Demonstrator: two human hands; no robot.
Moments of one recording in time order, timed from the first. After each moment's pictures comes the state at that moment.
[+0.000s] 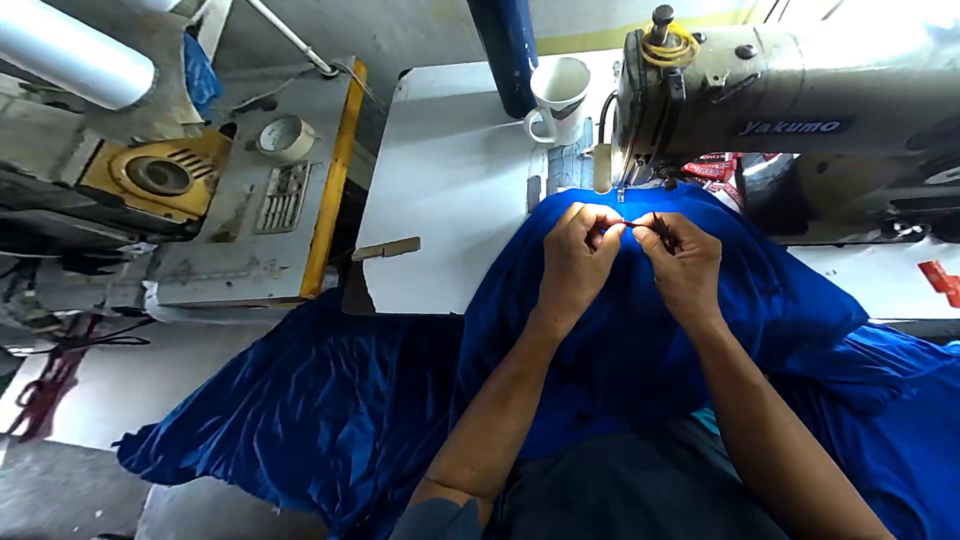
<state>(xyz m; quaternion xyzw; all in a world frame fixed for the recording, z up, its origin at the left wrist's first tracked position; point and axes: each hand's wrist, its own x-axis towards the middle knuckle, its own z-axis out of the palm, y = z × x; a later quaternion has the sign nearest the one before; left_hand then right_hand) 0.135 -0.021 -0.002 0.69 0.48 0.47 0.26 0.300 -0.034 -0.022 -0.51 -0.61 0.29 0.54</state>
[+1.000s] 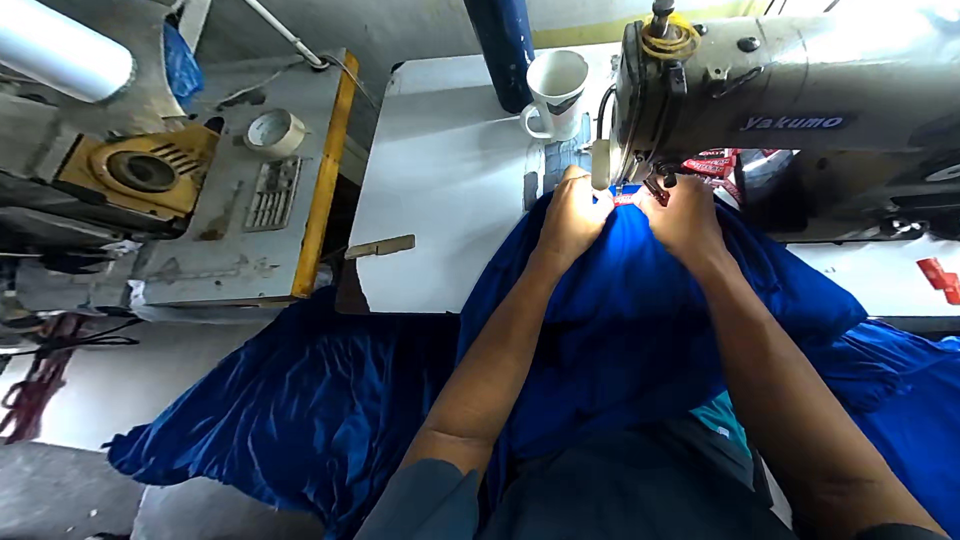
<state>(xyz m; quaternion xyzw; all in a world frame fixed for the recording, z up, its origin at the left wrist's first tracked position) 0.130 0.070 -0.034 0.75 0.51 0.35 0.25 0.314 0.036 -0.004 -0.66 -0.65 0.21 0.30</state>
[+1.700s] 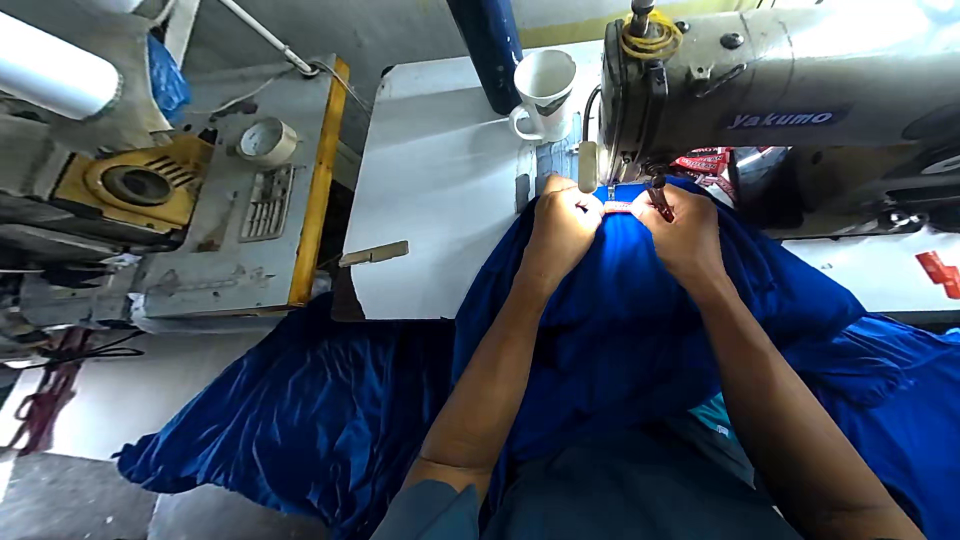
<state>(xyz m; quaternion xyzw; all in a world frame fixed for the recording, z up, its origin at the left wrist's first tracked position) 0.130 0.041 -0.011 0.73 0.54 0.35 0.25 0.320 0.005 -0.008 -0.63 -0.62 0.26 0.40</state>
